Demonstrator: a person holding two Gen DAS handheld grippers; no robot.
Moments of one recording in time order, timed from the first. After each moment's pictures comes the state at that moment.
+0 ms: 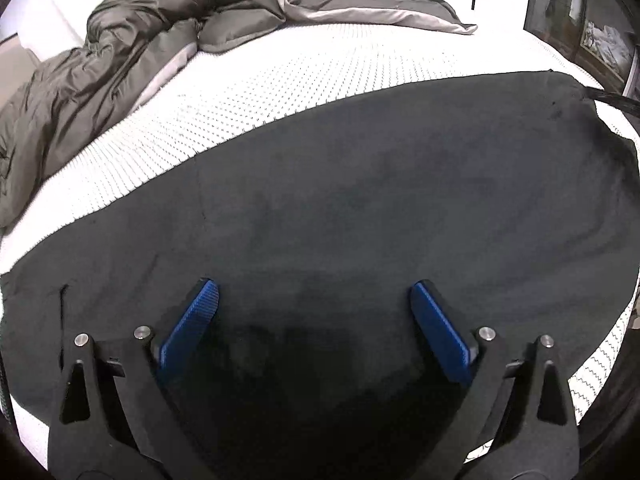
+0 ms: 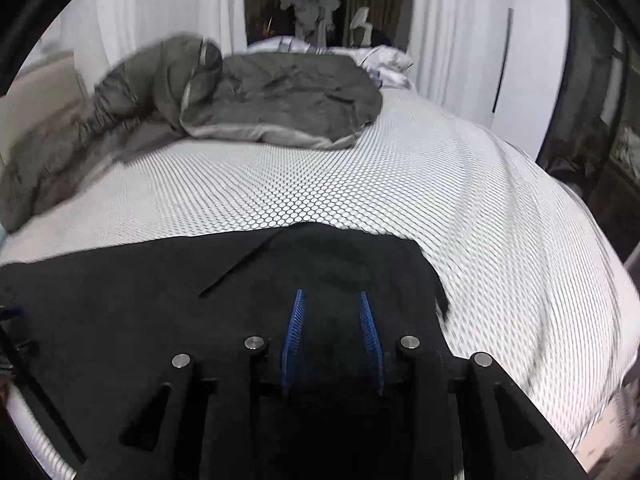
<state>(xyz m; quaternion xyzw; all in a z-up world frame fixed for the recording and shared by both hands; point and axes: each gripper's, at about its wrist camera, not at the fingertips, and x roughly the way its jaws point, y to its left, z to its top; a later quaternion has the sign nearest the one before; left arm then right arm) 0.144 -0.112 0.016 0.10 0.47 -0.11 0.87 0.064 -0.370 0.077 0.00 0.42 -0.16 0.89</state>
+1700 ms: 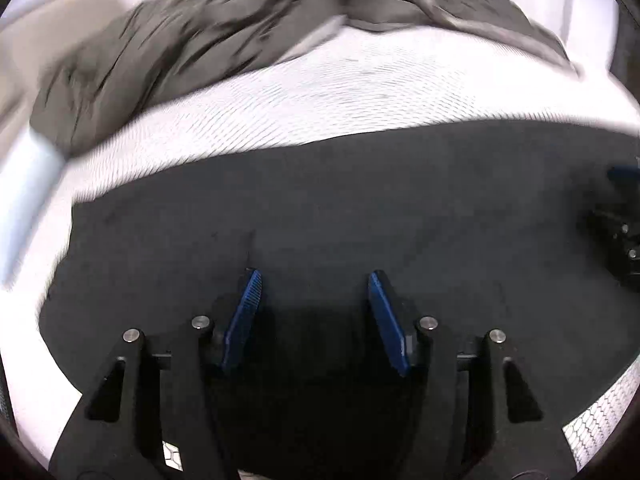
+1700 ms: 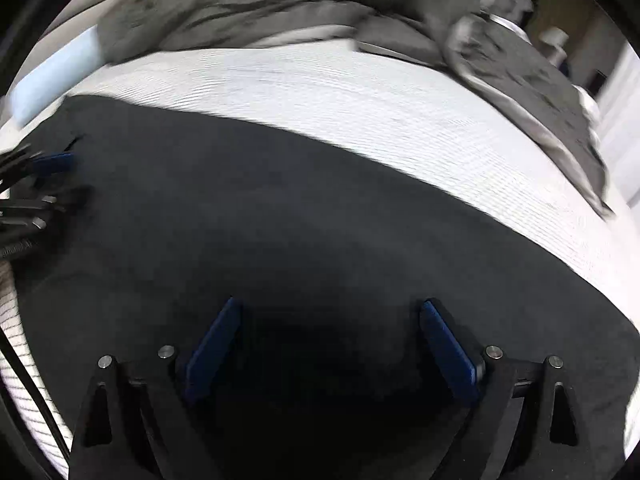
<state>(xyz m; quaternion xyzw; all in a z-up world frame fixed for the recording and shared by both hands) 0.160 0.042 0.004 0.02 0.47 0.03 0.88 0.150 -0.074 -0.014 -0.15 0.52 0.04 0.84</state>
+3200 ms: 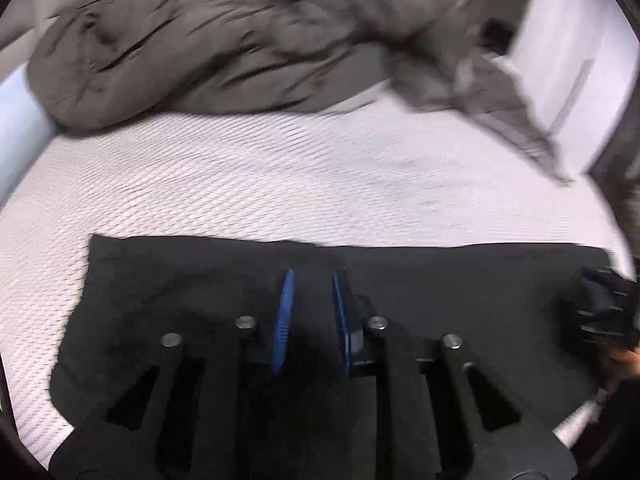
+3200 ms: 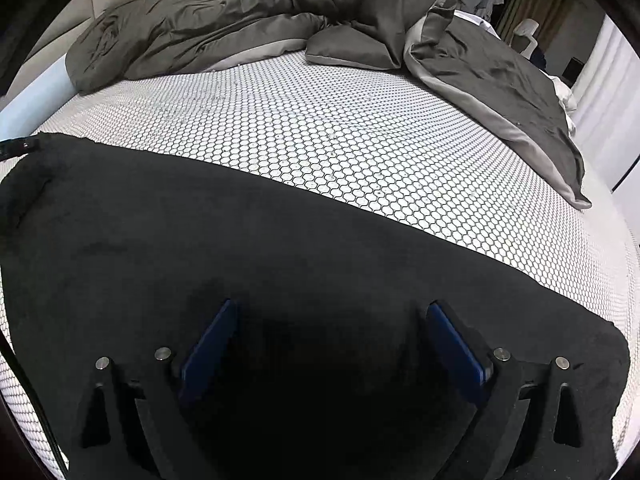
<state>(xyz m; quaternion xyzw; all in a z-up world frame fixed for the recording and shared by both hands) 0.216 0.125 0.039 -0.10 0.44 0.02 0.89 0.184 -0.104 0.007 -0.12 0.51 0.03 0.85</state>
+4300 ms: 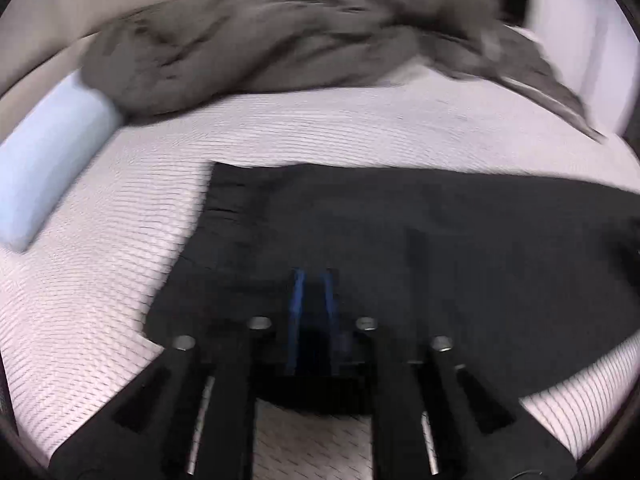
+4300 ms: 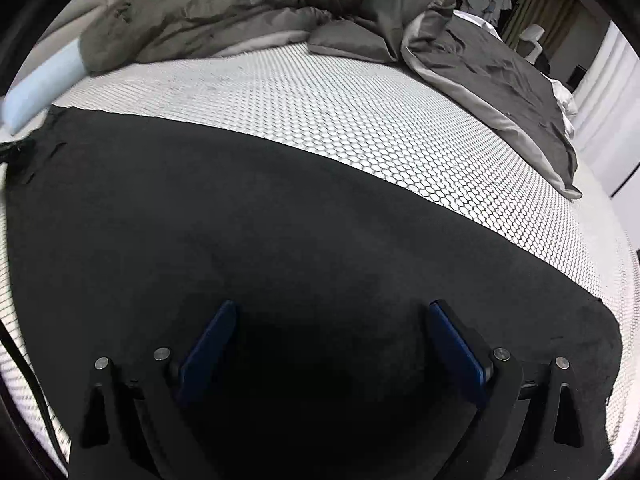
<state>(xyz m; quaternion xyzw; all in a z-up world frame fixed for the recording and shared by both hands) 0.121 0.148 0.032 -0.02 0.44 0.04 0.90 0.148 -0.122 0.009 -0.14 0.51 0.05 0.85</state>
